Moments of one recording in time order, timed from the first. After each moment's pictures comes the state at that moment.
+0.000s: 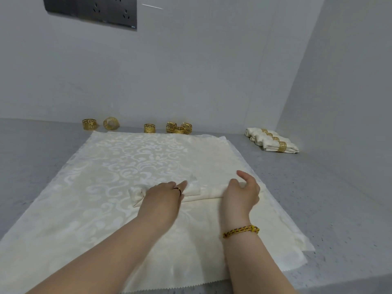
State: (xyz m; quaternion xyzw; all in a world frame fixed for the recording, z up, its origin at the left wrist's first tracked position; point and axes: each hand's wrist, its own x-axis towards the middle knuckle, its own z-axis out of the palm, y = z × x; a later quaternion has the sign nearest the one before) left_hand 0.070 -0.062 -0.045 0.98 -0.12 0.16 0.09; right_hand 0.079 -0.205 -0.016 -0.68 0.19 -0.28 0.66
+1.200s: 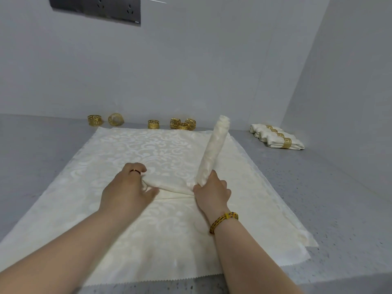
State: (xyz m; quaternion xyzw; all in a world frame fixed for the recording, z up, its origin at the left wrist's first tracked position) left_hand 0.043 -0.012 -0.020 0.95 0.08 0.21 0.23; right_hand 0.084 -0.175 -0.024 -0.93 0.02 -0.05 0.35
